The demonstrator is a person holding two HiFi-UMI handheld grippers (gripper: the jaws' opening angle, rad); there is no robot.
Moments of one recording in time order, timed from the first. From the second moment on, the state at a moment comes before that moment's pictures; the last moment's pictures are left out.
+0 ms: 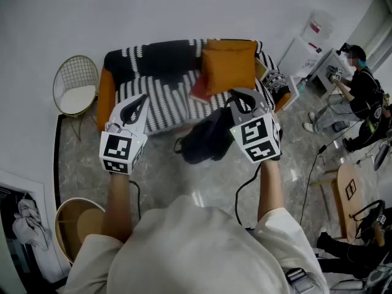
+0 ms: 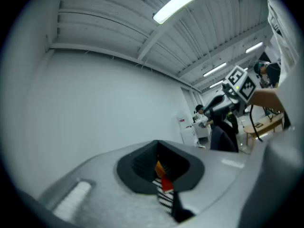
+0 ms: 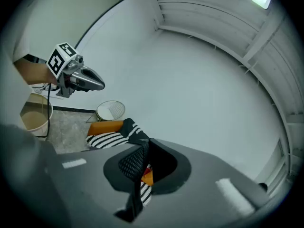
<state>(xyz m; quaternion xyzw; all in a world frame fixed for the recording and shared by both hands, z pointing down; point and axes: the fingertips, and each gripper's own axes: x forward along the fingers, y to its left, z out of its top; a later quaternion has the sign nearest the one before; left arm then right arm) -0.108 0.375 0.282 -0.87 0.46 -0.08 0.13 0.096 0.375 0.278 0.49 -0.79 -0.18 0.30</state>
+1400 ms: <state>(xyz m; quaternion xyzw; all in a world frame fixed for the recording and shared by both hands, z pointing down) -0.016 0.382 0.312 -0.86 0.48 -0.10 0.12 0.180 0.345 0.321 0.45 -0.85 -0.11 0.26</state>
